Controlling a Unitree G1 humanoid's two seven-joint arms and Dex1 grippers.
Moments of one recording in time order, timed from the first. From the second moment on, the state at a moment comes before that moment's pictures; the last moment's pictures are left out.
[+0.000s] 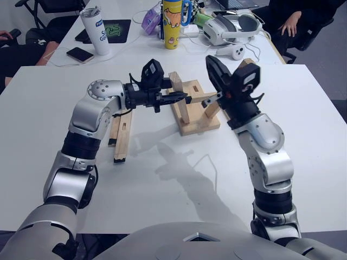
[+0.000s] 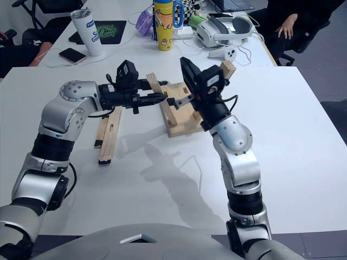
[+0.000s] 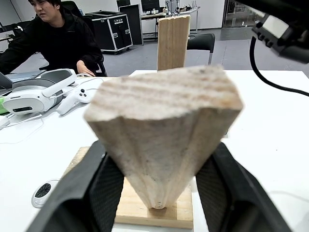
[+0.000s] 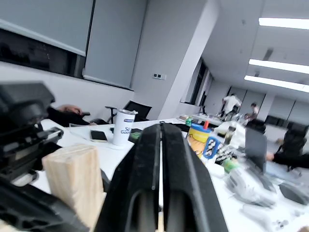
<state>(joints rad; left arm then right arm) -0.66 0.45 -0.24 0.12 -0.38 0.47 -0.95 -0.24 -0.21 0.17 -0.49 0.03 0.29 0.24</state>
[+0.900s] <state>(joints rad) -0.72 0.46 -0.24 0.16 -0.36 0.47 -1.02 0.16 -0.29 0.28 -0.35 -0.21 -0.17 0.15</state>
